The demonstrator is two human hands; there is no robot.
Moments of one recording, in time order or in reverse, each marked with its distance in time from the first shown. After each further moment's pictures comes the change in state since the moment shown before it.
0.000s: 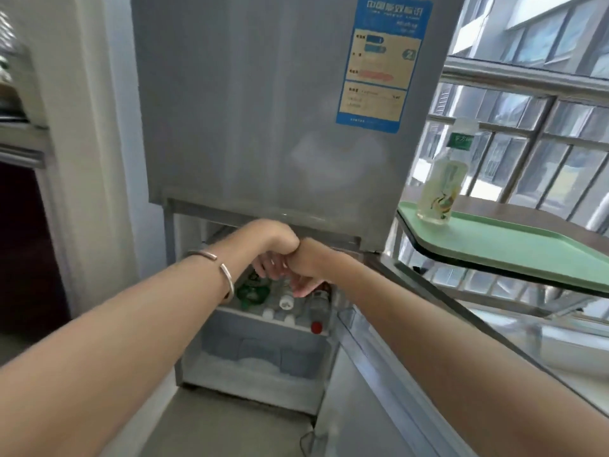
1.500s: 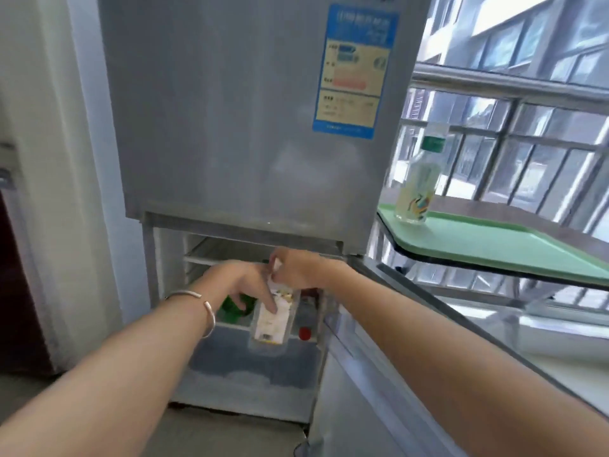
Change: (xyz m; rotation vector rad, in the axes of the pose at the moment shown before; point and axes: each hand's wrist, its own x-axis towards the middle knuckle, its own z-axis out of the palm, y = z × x) left_hand 0.023 -0.037 0.029 -0.079 -0.135 0.177; right_hand -0.002 0.015 -0.002 -0.386 0.118 -0.229
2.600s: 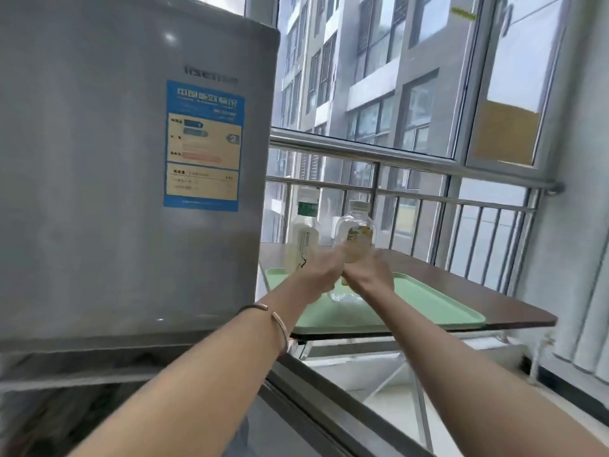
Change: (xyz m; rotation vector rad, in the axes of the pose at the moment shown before) left_hand 0.037 0.313 0.070 -0.571 0.056 0.598; right_hand -0.056 0.259 -0.131 0.330 0.930 0.652
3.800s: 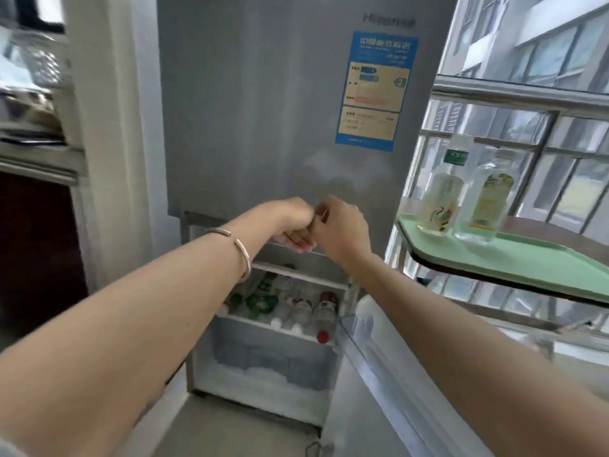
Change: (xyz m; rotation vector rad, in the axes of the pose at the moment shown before) left_hand -0.173 -0.050 -0.201 0.300 0.287 -0.390; right_hand -0.207 -0.162 0.078 0.176 -0.242 -0.648
